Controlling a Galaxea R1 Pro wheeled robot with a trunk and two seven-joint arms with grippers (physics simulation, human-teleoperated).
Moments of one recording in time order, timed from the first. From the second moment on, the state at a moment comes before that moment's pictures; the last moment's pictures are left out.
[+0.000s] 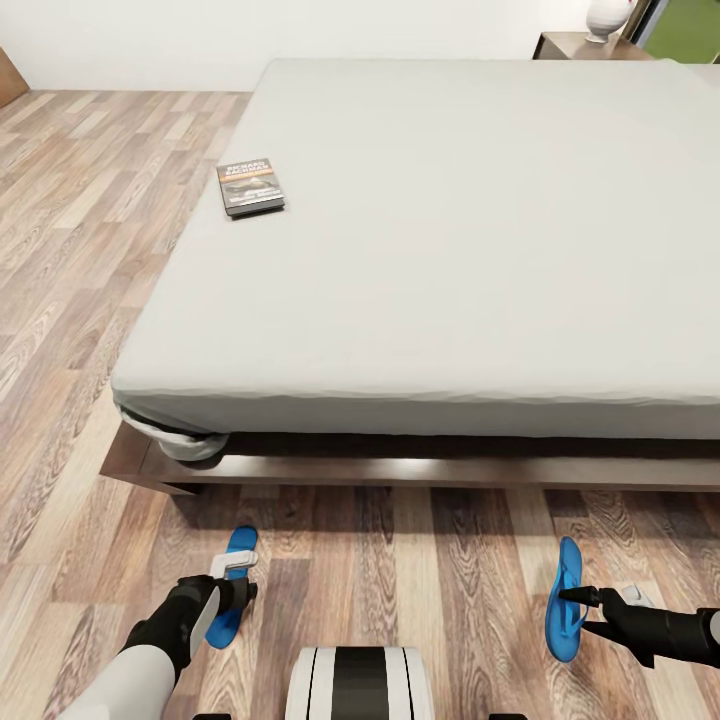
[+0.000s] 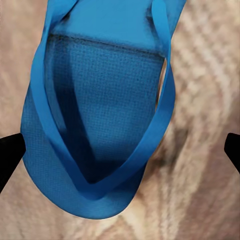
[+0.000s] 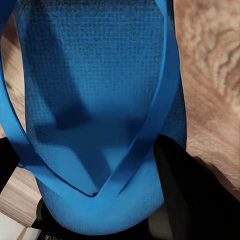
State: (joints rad) left arm -0.62 -0.03 0.34 -0.47 -0.23 0.43 -0.03; right arm -0.47 -0.56 -0.03 -0.58 -0.78 1.00 0.60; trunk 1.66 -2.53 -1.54
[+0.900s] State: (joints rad) left arm -0.62 -0.02 0.34 -0.47 -0.23 0.43 -0.03; right arm -0.47 -0.56 -0.03 -0.58 -0.78 1.00 0.60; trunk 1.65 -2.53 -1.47
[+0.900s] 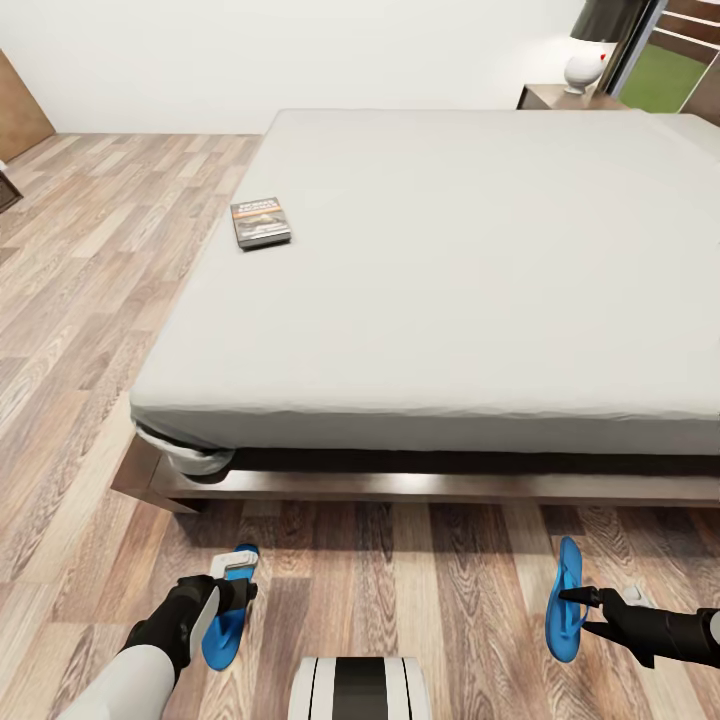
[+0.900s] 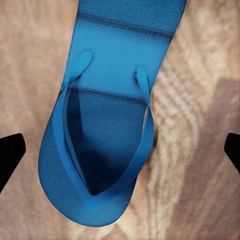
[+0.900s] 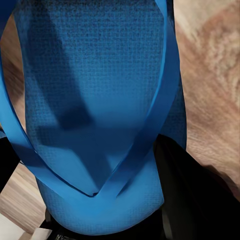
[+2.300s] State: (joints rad) left arm -0.62 0.22 0.35 -0.55 -0.22 0.48 -1.14; right arm -0.47 -0.55 -0.02 -0.59 -0.22 0.70 0.57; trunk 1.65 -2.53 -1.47
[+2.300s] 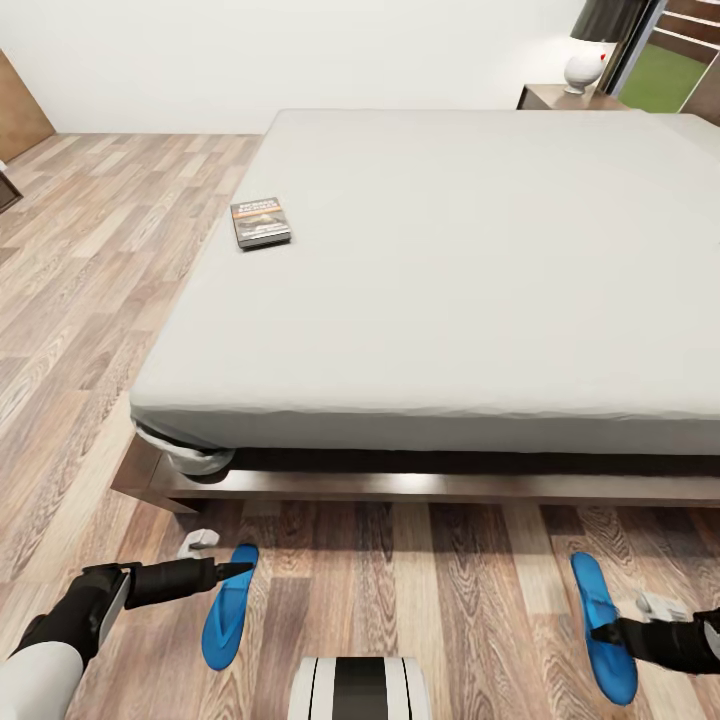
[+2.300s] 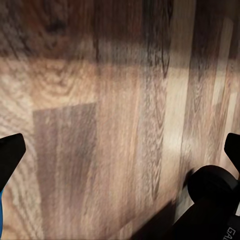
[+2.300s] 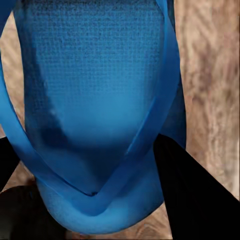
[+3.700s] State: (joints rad) left arm -0.62 0.22 0.35 -0.55 -0.22 0.48 -1.14; right arm -0.47 -0.48 -0.04 -0.57 -0.38 0.32 0.15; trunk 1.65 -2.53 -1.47
